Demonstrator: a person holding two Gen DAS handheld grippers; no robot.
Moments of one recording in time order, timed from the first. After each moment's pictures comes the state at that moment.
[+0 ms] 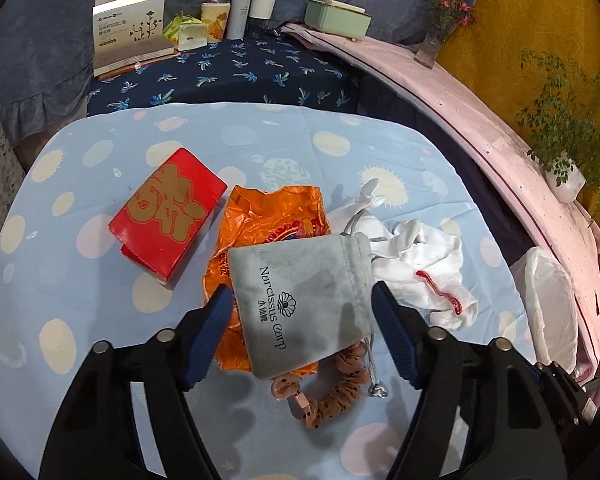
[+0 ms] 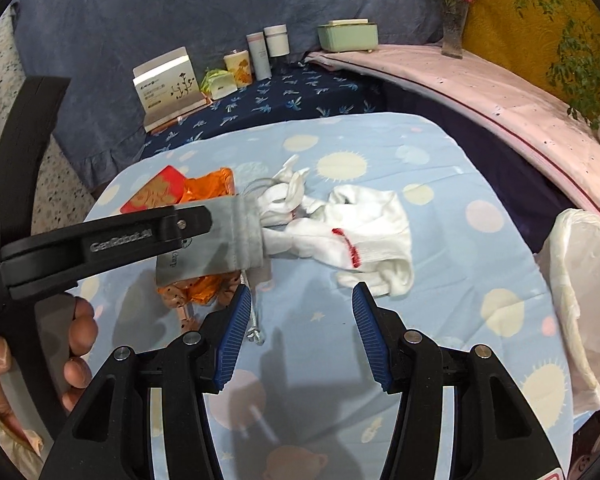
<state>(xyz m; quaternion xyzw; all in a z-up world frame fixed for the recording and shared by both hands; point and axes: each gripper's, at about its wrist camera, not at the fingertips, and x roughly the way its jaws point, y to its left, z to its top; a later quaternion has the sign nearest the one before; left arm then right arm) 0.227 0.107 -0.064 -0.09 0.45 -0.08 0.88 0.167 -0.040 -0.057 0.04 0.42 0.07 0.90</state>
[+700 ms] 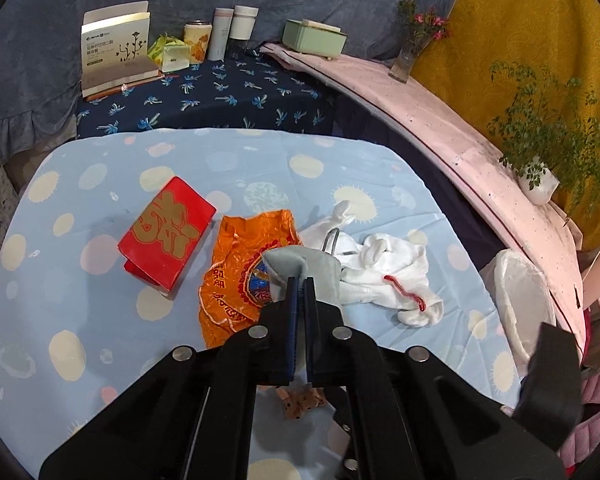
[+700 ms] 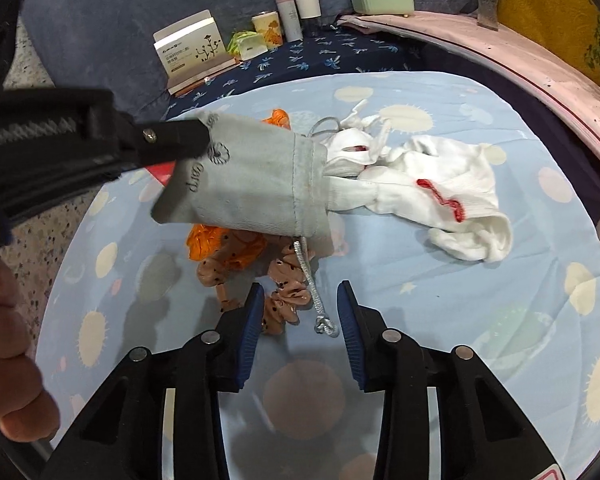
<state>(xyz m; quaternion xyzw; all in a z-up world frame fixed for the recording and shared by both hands) 0.208 0.116 -0.030 -0.10 0.42 -0.12 0.89 0.179 0.011 -0.094 0.05 0.47 0.12 0.87</state>
